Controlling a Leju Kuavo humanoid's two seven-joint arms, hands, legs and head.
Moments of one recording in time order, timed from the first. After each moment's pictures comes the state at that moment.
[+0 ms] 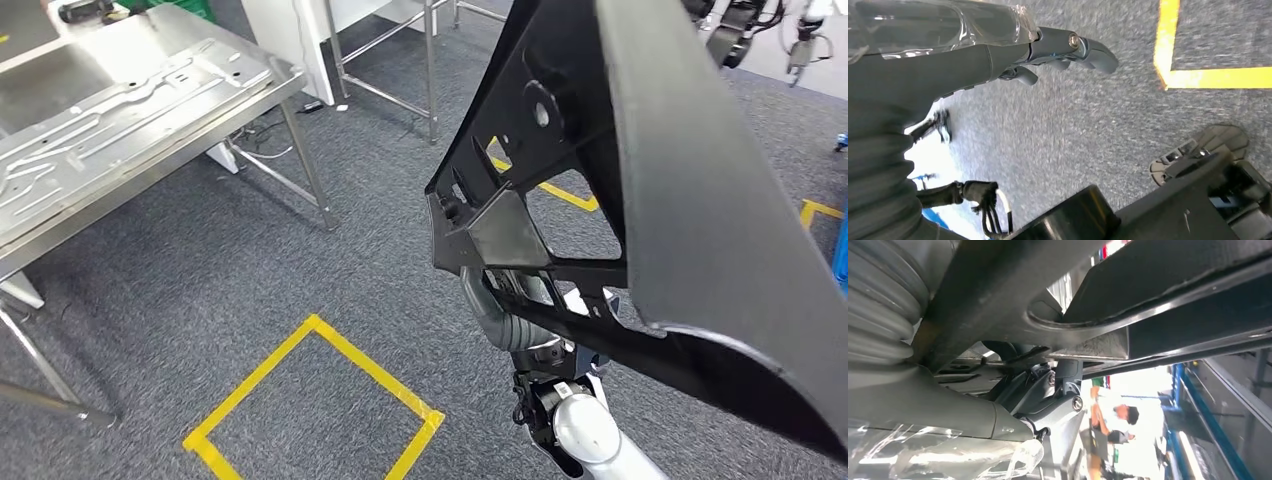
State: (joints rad) left arm -0.16 0.01 -1.13 -0.24 0.53 0.21 0.28; right arm -0.37 -0.14 0.73 -1.80 -0.33 -0.36 -0.19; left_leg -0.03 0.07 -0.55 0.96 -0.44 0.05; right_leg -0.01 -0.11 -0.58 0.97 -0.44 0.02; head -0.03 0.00
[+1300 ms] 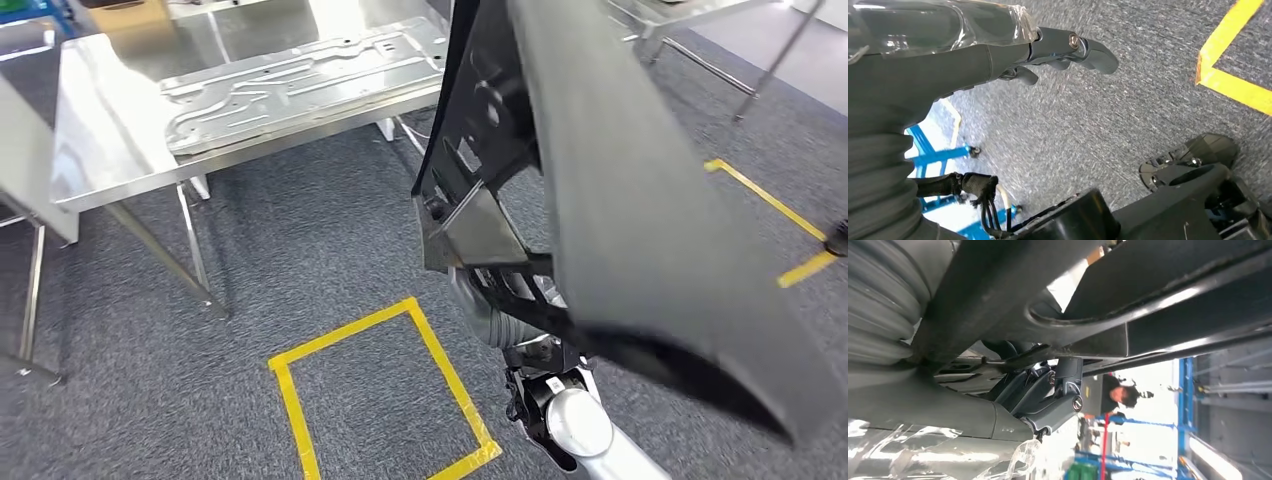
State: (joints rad) left arm -0.15 -0.01 -1.13 -0.24 0.53 0.26 0.27; right arm -0.37 -0.15 0.73 -1.81 -0.32 -0.38 -0.17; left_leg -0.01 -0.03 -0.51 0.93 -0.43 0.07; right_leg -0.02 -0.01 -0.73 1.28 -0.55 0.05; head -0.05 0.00
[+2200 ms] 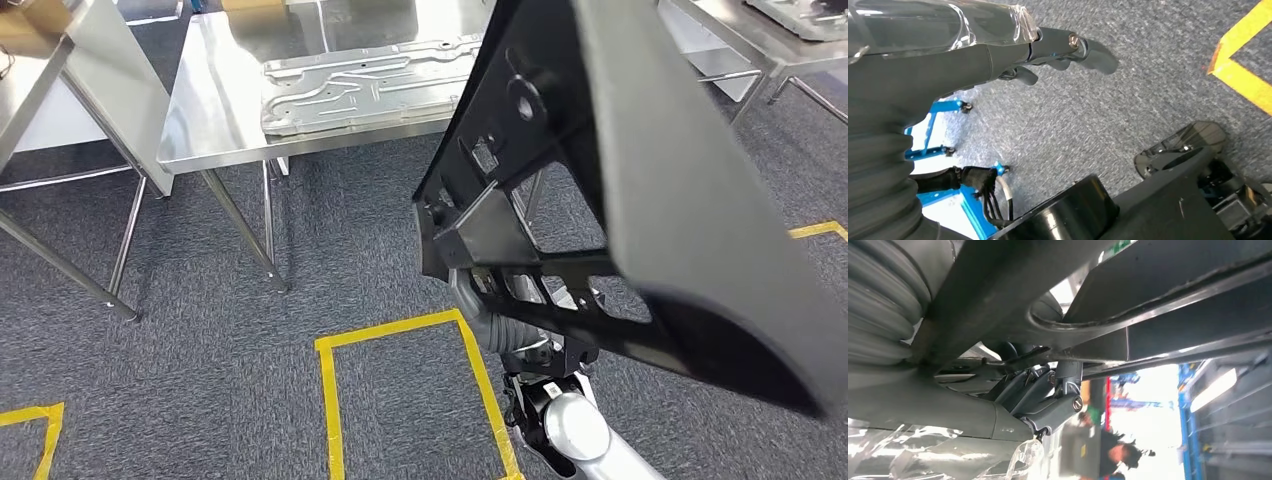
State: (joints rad) left arm -0.15 0.00 -1.15 -0.24 0.54 0.21 0.23; right arm -0.34 -0.16 0.73 -1.81 -0.35 -0.38 -0.20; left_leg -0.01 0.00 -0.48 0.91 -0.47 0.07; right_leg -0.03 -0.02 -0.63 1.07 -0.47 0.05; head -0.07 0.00
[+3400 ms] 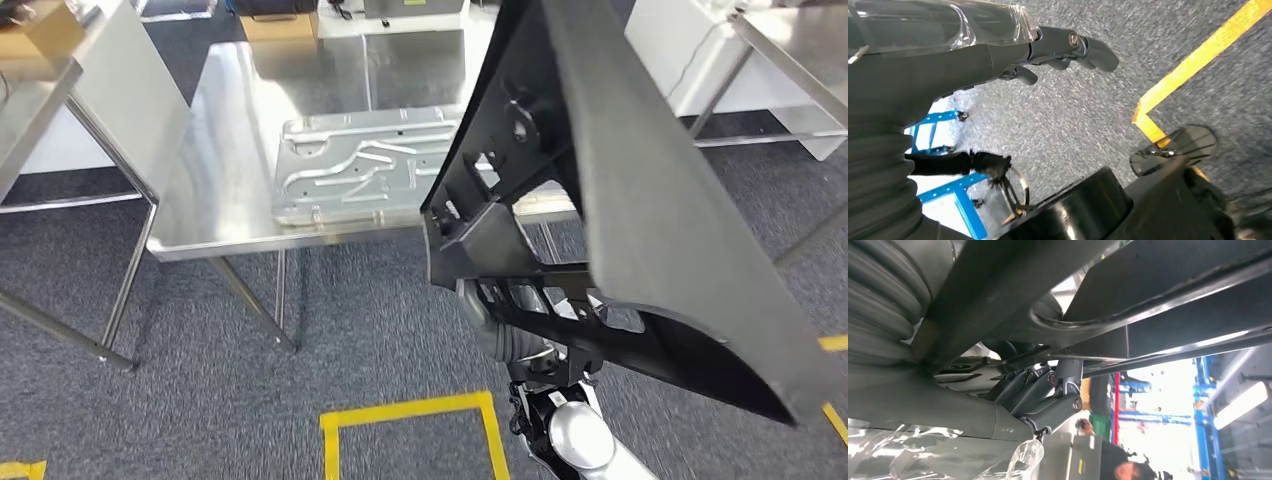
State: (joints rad) left arm -0.09 0.00 -1.16 -0.23 0.54 0.23 0.21; right arm -0.32 -0.16 0.73 -1.80 -0.35 -0.37 -0.22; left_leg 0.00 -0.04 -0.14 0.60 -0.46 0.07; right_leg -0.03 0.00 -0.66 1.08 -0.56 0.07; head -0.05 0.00
